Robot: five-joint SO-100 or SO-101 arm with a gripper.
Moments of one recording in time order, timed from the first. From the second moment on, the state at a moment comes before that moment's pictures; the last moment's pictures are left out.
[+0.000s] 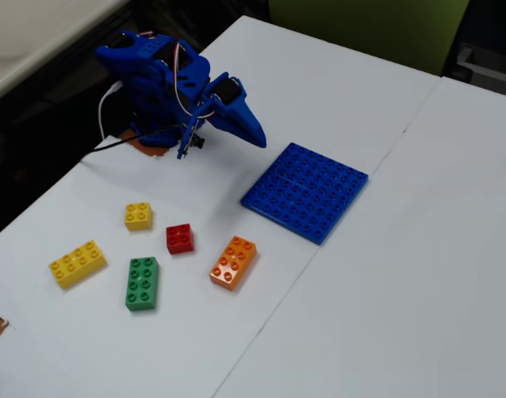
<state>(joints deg) 0.8 185.1 170.1 31.6 -1.8</state>
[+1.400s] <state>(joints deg) 29.9 121.3 99.5 92.0 -95.9</state>
